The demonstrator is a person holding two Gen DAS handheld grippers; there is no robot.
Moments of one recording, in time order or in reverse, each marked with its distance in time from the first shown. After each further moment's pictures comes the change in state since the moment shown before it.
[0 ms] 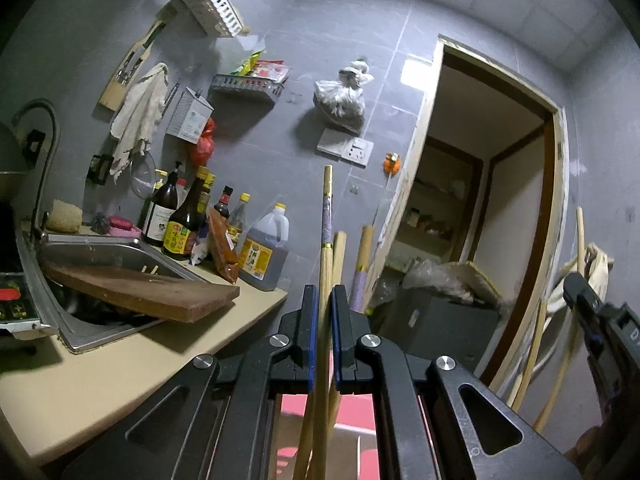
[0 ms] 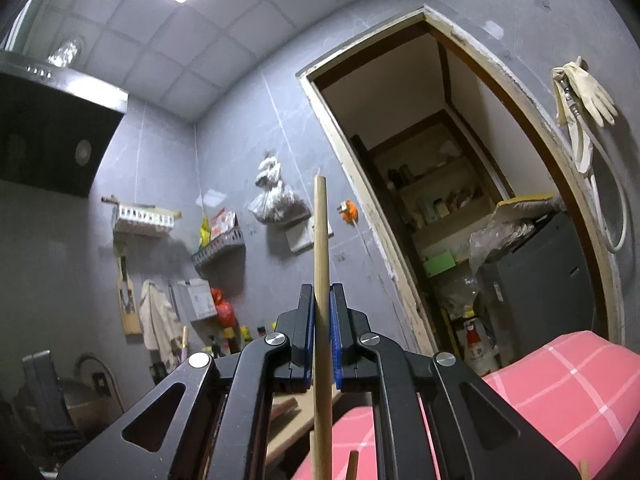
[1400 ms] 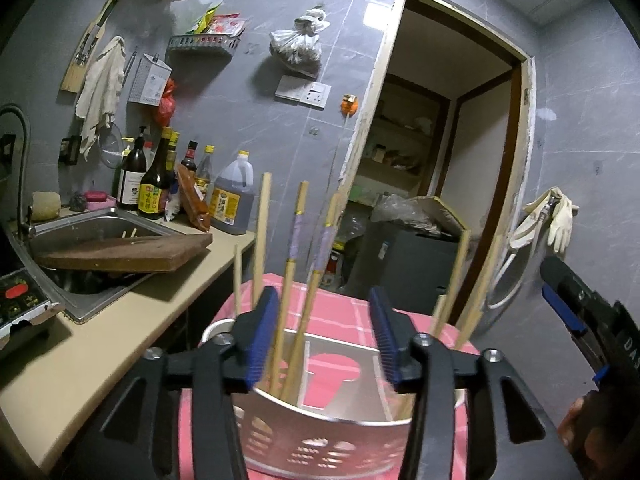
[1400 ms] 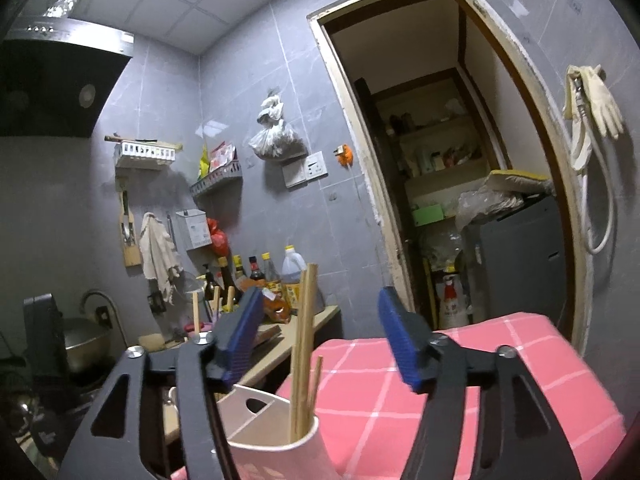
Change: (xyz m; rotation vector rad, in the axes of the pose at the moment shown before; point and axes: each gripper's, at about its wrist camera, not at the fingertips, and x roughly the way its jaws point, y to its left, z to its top) left arm -0.041 -0.027 -0.008 0.093 0.228 -0.105; right arm -0.055 -0.001 0.028 -0.102 0.249 -0.053
